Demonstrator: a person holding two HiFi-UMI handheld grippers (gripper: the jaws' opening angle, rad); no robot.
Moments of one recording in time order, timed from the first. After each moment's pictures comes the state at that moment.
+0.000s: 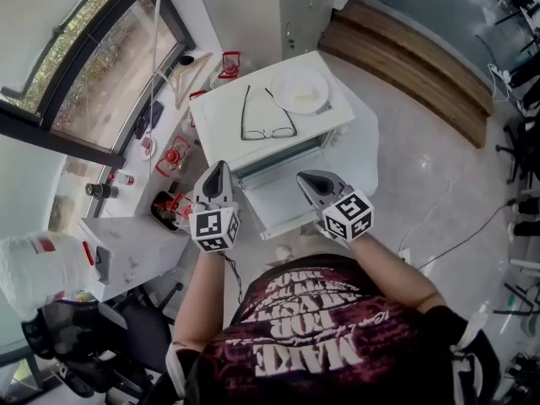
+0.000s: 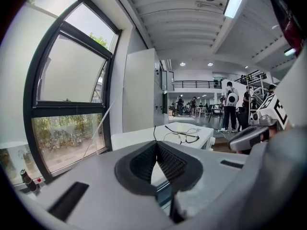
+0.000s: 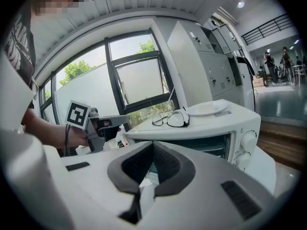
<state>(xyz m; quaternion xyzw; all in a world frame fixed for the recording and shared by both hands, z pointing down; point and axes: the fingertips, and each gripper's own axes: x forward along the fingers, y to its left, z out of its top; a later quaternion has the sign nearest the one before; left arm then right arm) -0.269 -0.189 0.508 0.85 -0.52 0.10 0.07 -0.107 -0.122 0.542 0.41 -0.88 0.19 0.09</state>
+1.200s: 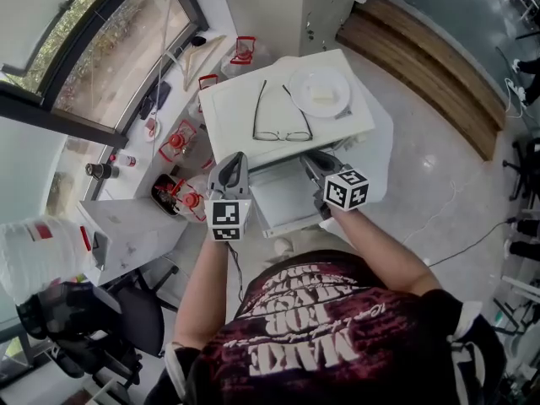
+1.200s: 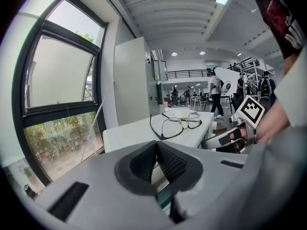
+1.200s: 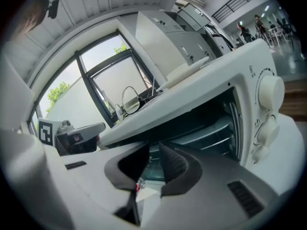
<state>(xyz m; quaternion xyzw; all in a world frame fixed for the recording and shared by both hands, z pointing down) -0.247 -0.214 0.544 0.85 -0.49 0.17 0.05 -0.098 -0.208 0.624 0.43 -0.84 0.33 0.03</state>
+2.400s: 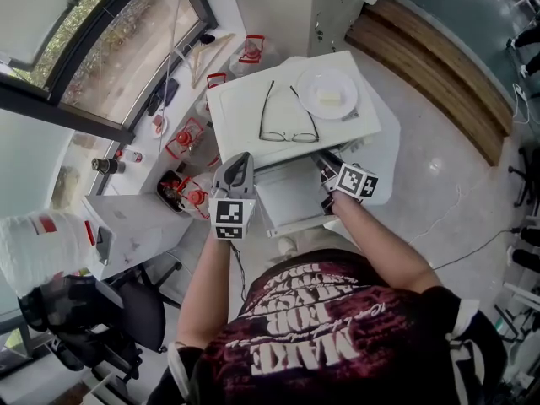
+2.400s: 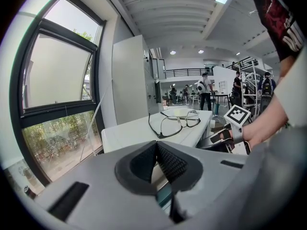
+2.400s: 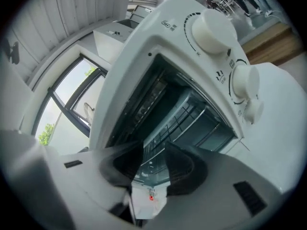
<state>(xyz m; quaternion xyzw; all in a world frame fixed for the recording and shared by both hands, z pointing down) -0.246 -0.213 0.548 0.86 -0.48 0.18 0.05 -0.071 -0.225 0.665 0.46 -0.74 0.49 -0.08</state>
